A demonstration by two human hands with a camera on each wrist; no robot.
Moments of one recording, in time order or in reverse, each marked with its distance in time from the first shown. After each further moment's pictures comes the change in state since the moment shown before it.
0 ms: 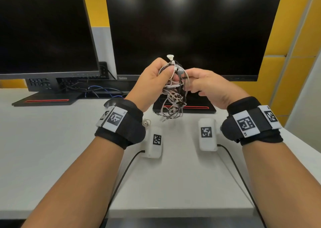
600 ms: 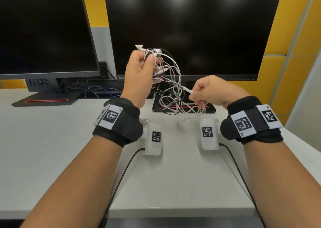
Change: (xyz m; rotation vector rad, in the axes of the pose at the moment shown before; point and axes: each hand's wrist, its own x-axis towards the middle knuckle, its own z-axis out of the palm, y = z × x) left_hand 0.009 -0.006 -0.009 -0.207 0.332 0.047; right_hand 0.007 0.019 -0.008 -0.381 0.026 0.140
